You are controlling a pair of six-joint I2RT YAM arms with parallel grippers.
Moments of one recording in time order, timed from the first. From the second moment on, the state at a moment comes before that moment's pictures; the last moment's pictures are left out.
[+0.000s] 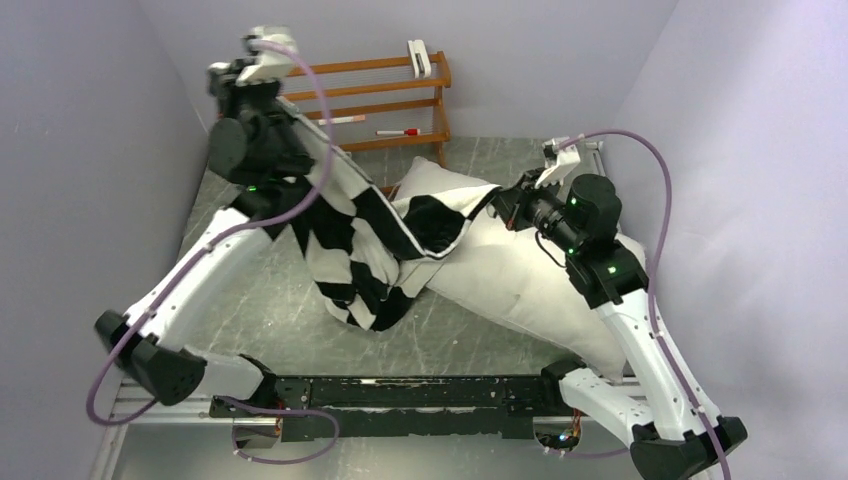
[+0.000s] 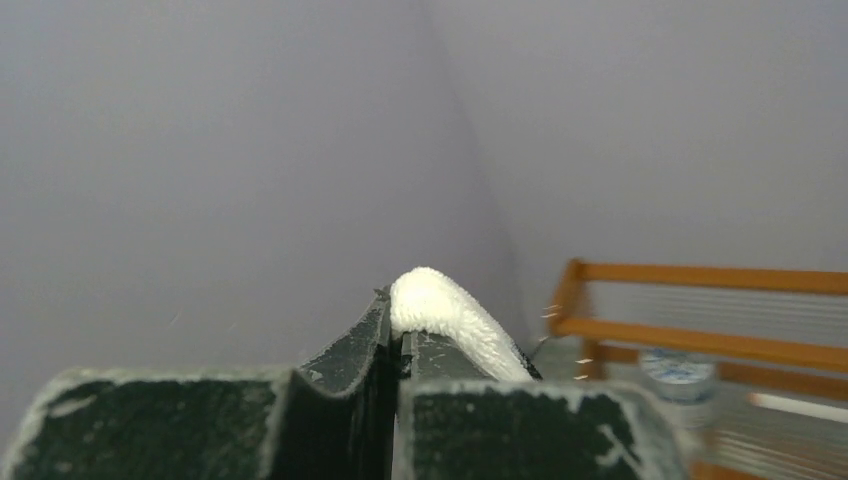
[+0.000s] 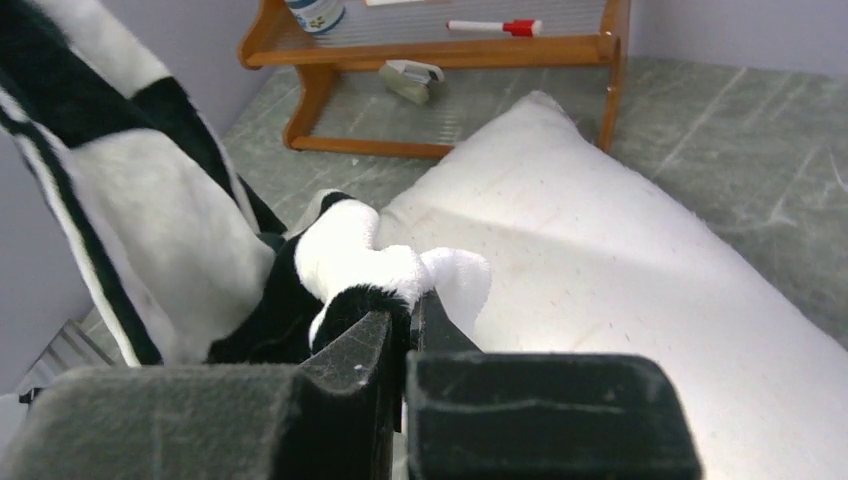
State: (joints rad) left arm -0.66 1.41 1.55 0.69 -1.09 1.12; right arm 0.37 0.93 1.07 -0.30 -0.23 0.28
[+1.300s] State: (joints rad) left arm -0.15 0.90 1.19 0.52 -0.94 1.00; right arm 0.37 0.69 1.37 -0.56 -0.17 0.26
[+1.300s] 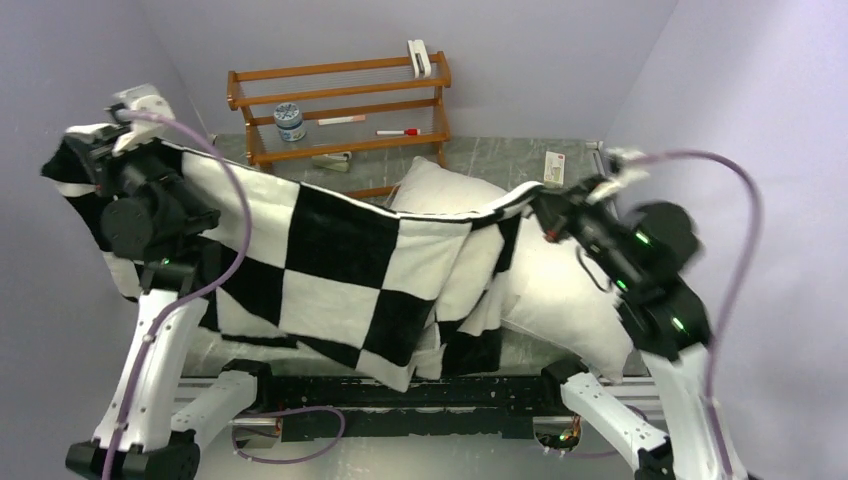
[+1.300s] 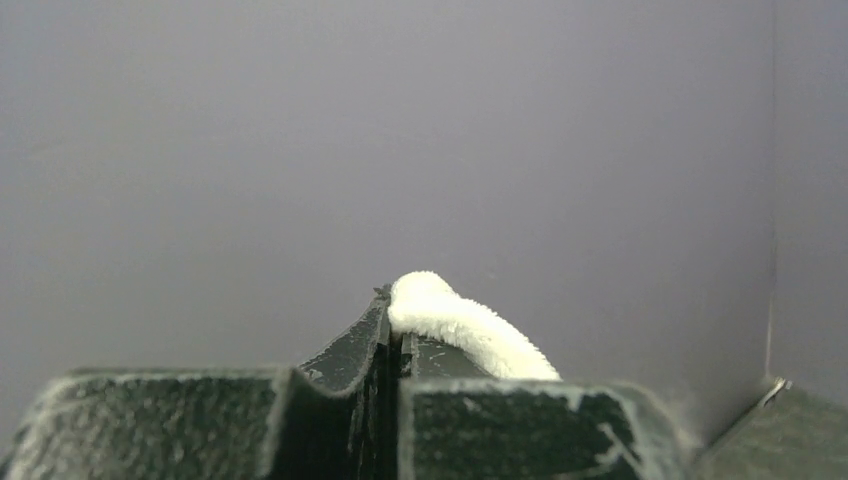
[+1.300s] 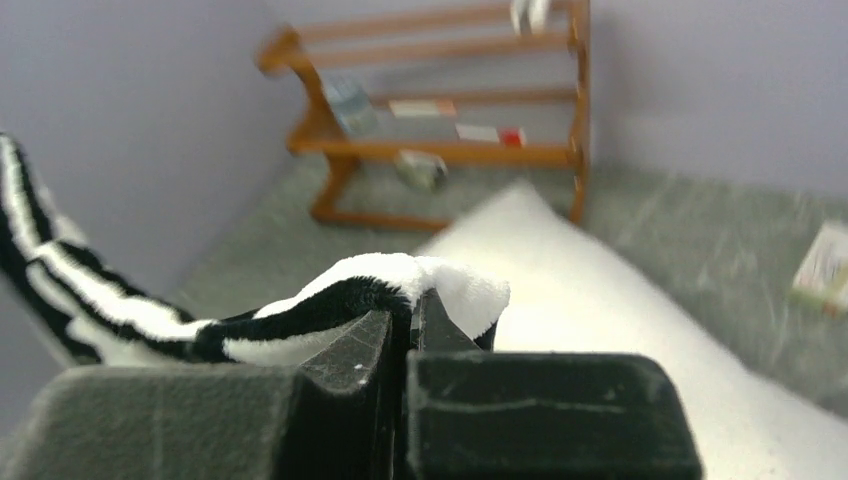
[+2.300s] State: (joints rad) left arm 0.06 1.58 1.14 0.38 -0.87 0.29; right arm 0.32 1.33 1.06 -0.10 -0.14 0.33
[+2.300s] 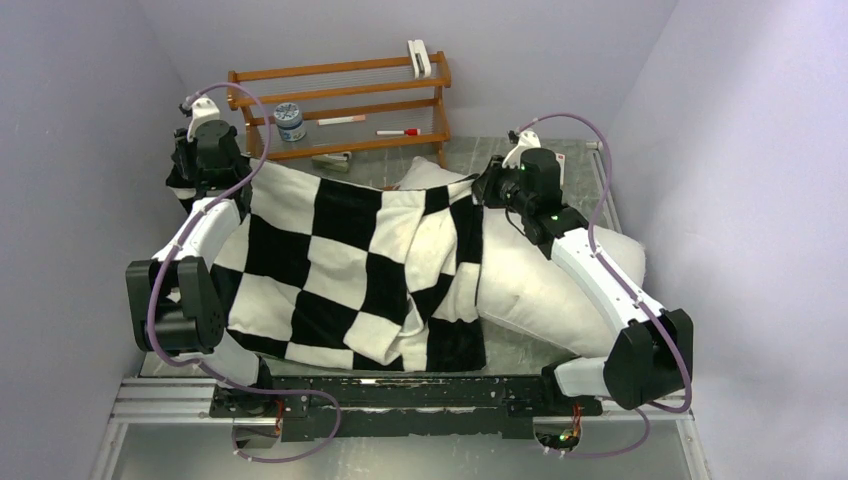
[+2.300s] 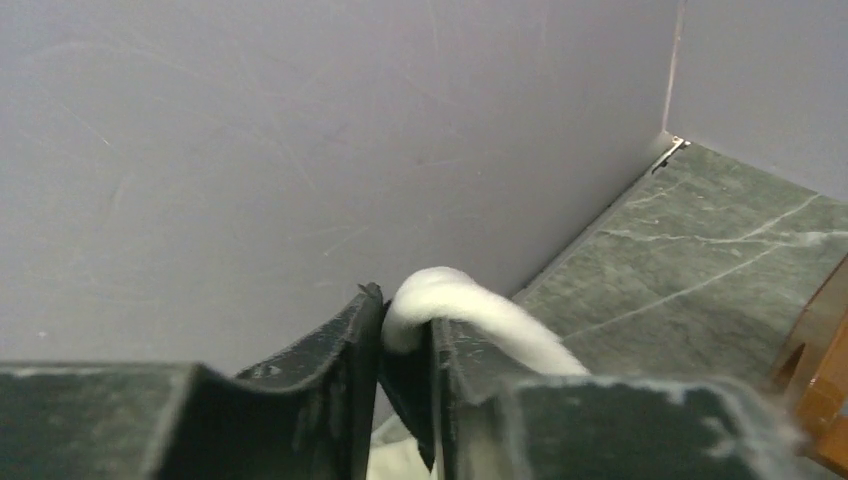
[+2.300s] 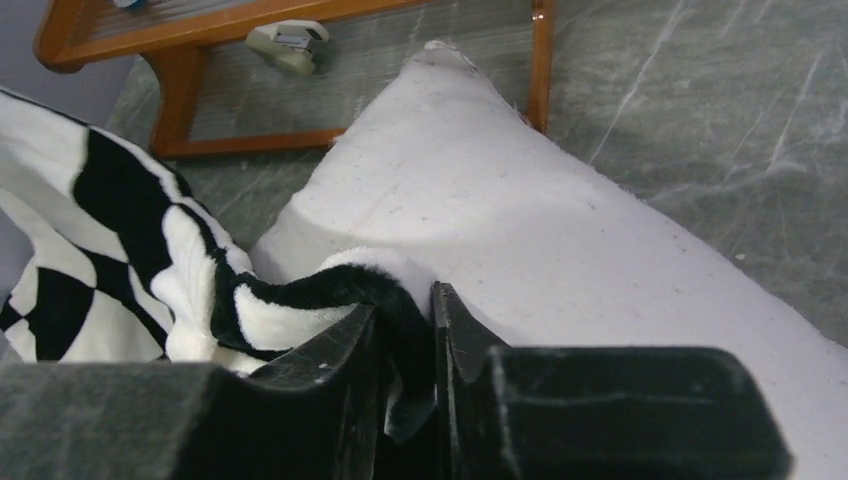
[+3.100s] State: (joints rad) left arm -0.33 1.20 1.19 -0.11 -0.49 -0.20; right arm 0.32 1.26 1.19 -0.33 0.05 0.15
